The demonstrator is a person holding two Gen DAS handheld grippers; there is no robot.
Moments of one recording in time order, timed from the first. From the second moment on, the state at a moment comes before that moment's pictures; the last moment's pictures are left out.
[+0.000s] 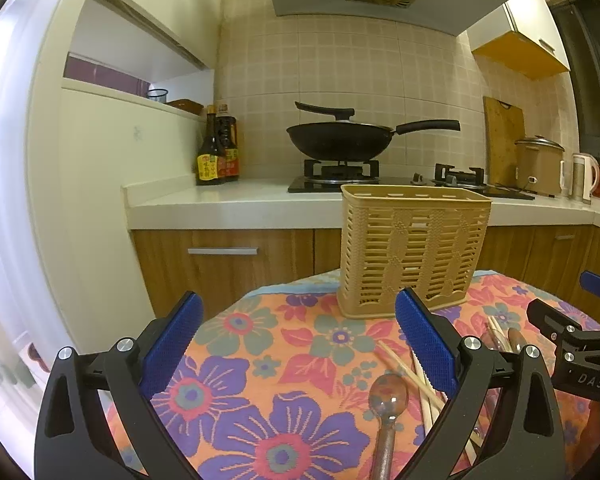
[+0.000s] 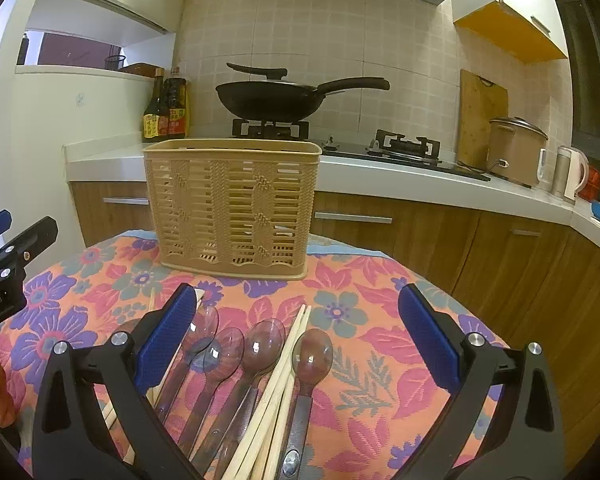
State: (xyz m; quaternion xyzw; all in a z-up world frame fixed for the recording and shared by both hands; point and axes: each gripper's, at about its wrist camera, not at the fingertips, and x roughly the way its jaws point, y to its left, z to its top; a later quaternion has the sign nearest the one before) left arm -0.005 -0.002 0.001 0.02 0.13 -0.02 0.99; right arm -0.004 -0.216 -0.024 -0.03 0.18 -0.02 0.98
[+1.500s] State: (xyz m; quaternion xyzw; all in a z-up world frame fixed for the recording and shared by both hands) left arm -0.008 -0.002 0.000 0.02 0.12 -0.02 0.99; right arm -0.007 -0.208 -0.024 -0.05 0.18 -0.02 0.98
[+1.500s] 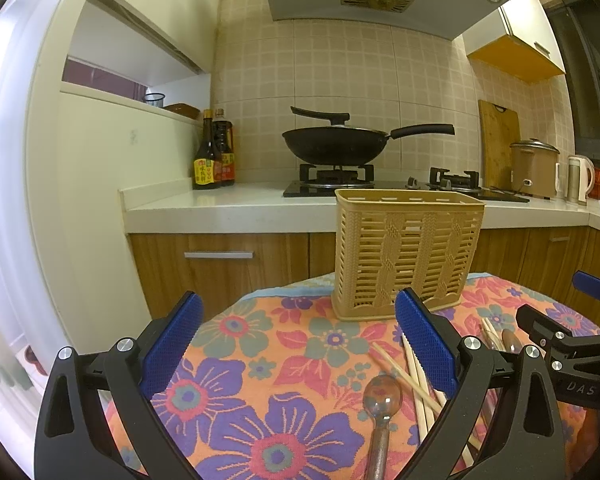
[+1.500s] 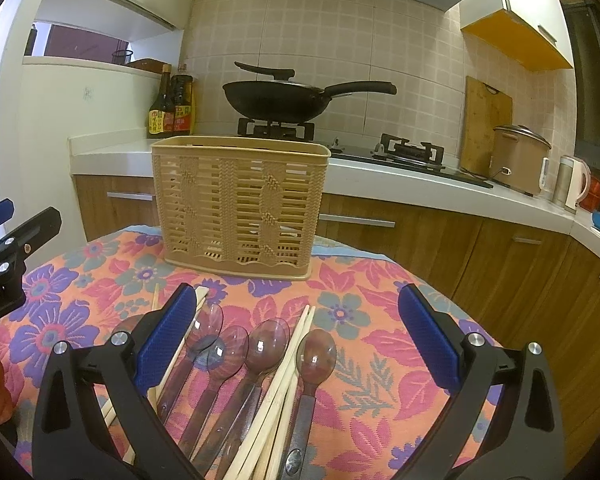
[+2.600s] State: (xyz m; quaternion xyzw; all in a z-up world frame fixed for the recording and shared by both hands) left arm 0.046 0.027 -0.030 -0.02 0.40 -0.17 0.90; right arm 0.031 -0.255 -0.038 0.07 0.36 0.02 0.93
